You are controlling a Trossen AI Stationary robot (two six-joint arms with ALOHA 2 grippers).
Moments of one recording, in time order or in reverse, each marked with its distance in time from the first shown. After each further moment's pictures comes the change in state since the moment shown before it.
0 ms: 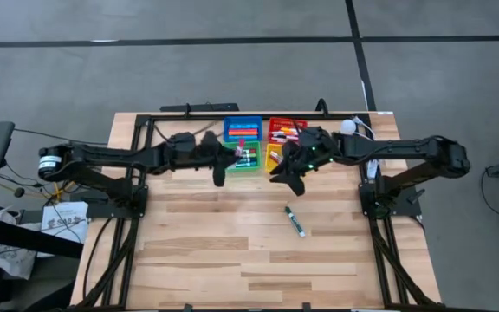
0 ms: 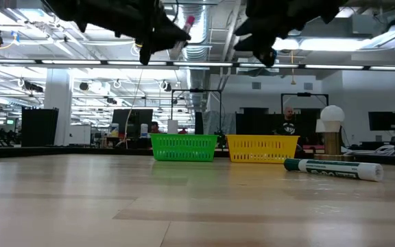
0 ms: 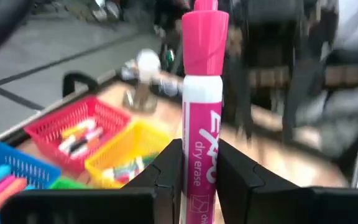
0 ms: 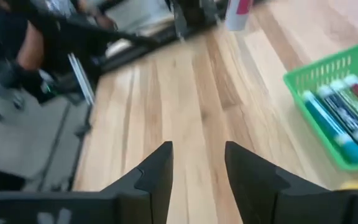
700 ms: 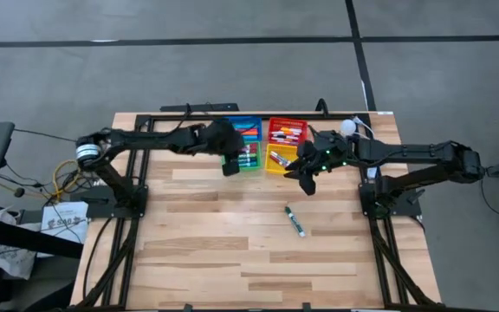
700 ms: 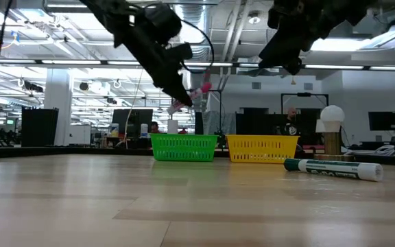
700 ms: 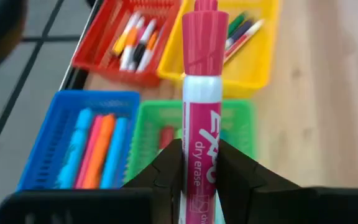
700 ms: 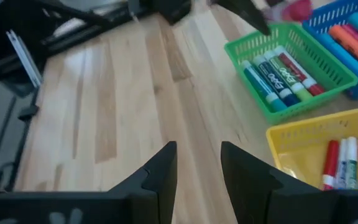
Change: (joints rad) left arm 0.136 0.354 0.322 -0.543 -0.015 0.584; right arm -0.016 -0.167 -0.135 -0.127 0.158 -0.073
